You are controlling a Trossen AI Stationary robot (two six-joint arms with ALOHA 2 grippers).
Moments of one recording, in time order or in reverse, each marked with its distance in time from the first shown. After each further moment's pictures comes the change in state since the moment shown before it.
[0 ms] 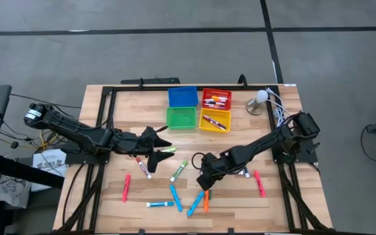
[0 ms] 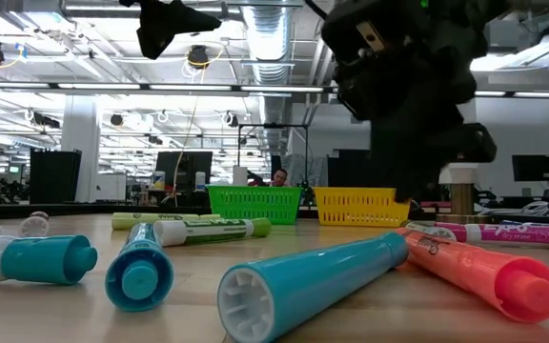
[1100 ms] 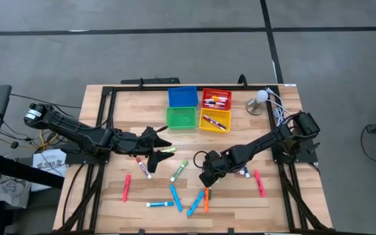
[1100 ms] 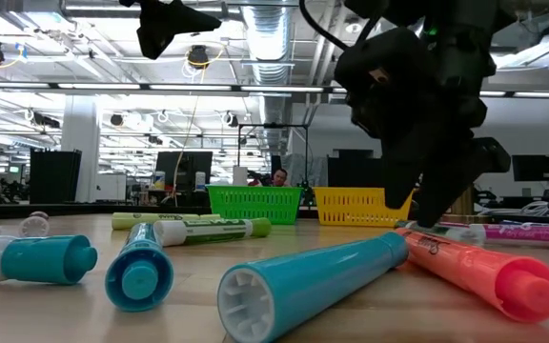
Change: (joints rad) left arm 0.000 0.000 0.000 0.000 0.000 0.000; right arm -0.018 -0.001 -0.045 -0.047 0.028 0.029
